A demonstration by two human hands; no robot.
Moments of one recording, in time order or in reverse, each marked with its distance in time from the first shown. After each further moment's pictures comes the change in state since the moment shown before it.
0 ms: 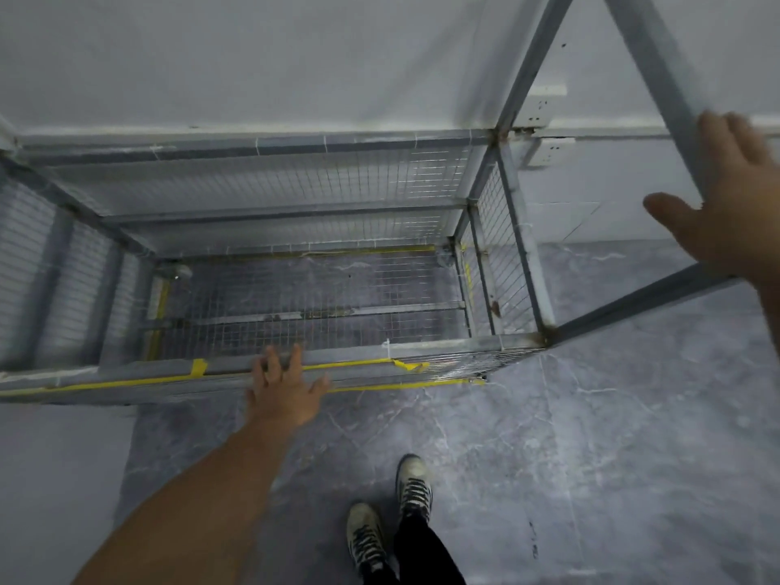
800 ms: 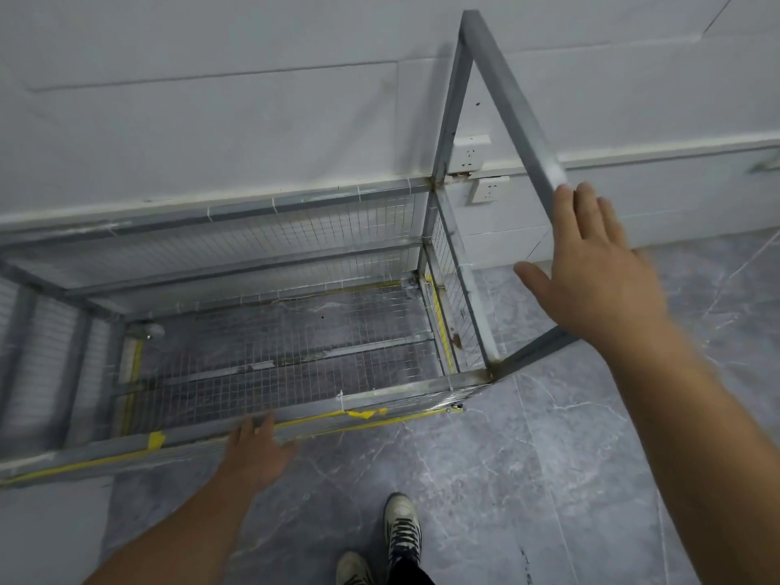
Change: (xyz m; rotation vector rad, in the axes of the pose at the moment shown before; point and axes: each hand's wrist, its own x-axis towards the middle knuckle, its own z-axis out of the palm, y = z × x) left_hand -0.006 0.028 -0.011 0.029 -0.110 -0.014; right_hand -0.007 0.006 -0.001 -0.033 -0.067 0.101
